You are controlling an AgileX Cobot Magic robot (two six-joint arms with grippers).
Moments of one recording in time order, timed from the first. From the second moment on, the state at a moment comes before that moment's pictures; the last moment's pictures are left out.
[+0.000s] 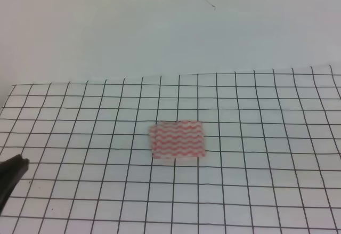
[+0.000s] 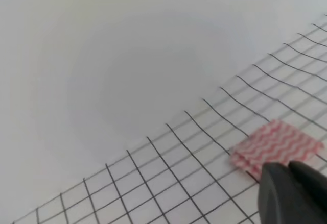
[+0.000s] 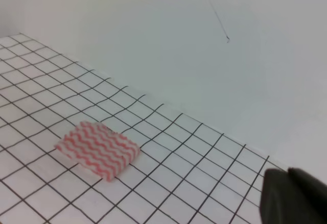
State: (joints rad) left arm -0.32 0.41 -0.40 -0.57 0.28 0.72; right arm 0.36 0.43 -0.45 0.30 0.27 -0.56
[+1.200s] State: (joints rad) left arm -0.09 -0.02 0.01 -0.22 0.32 0.09; right arm 0.36 0.43 -0.45 0.30 0.27 -0.56
